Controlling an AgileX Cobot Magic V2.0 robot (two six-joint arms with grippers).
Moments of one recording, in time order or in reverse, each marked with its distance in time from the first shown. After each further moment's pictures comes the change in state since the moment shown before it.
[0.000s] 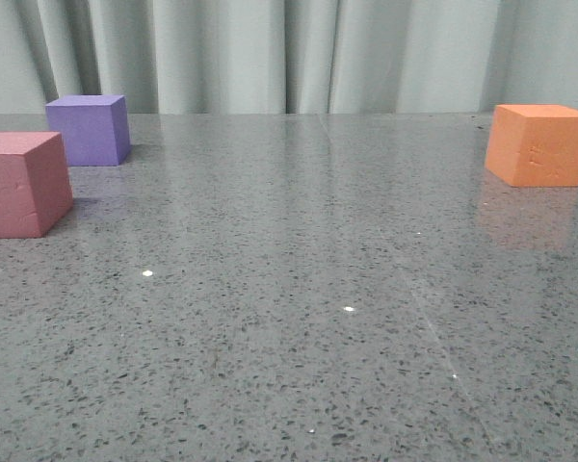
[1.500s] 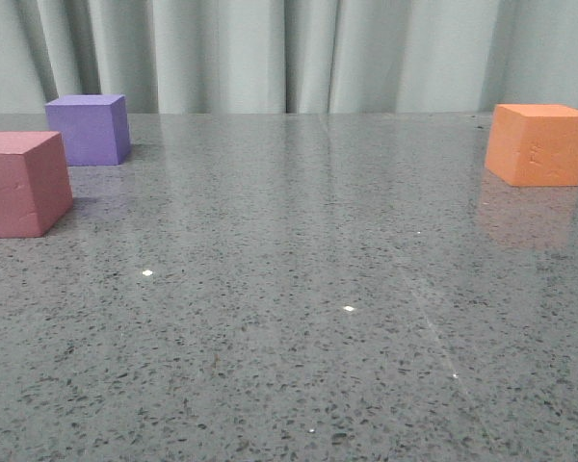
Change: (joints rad) left arm 0.000 0.197 -0.449 -0.123 0.464 -0.004; right arm 0.000 0.206 -0.448 0.011 0.411 0.000
